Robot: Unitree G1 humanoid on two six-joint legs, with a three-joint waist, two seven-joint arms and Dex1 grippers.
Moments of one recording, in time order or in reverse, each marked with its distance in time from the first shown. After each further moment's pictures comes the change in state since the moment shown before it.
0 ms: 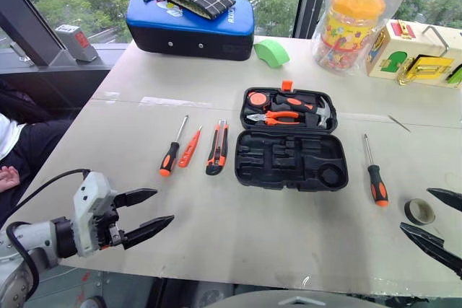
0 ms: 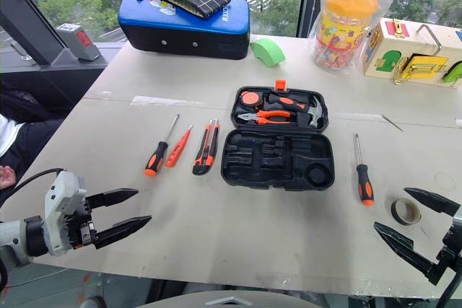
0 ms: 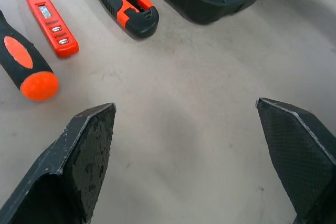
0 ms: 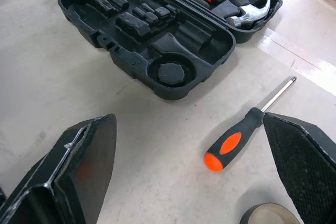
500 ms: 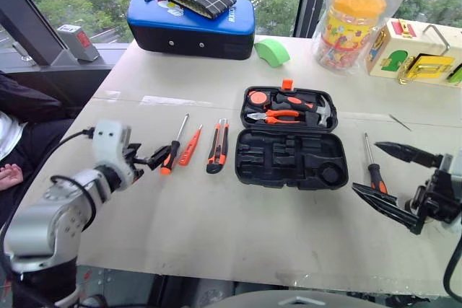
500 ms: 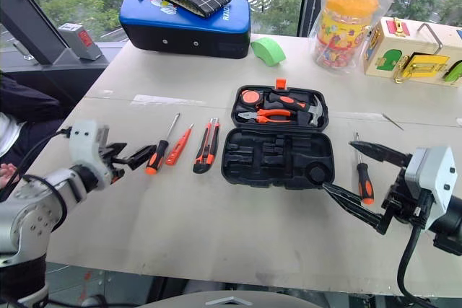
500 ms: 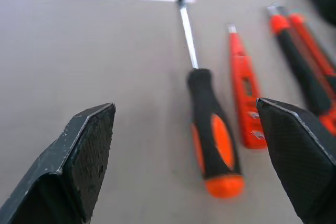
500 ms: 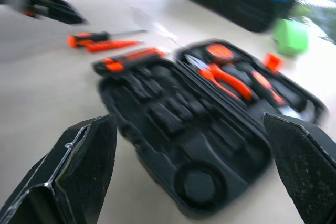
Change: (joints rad) left arm -0.609 -0.184 -0.162 0.055 0.084 0.512 0.802; right arm -0.437 -0.145 0.280 -0.086 0.142 0.085 -0.191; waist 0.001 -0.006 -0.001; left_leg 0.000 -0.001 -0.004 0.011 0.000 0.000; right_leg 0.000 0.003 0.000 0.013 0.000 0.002
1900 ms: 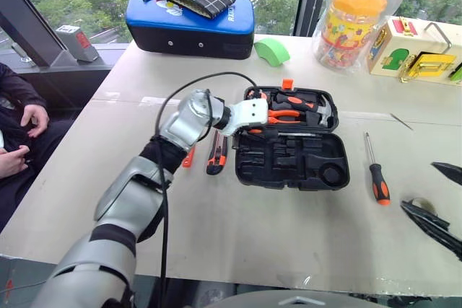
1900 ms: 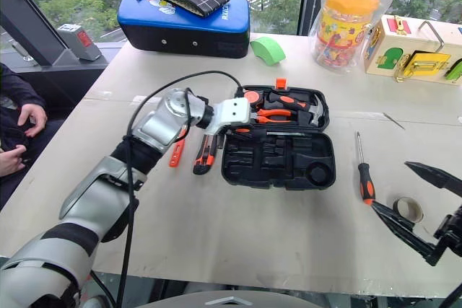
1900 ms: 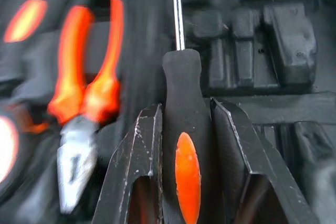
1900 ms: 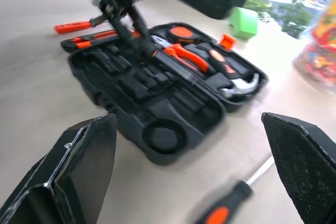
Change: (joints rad) left arm -0.889 -0.219 -0.908 0.985 0.654 -0.948 -0.917; right arm 0.341 0.137 -0.302 0.105 -0.033 -0.219 0.162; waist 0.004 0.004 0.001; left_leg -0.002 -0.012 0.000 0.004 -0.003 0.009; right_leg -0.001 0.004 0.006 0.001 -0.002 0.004
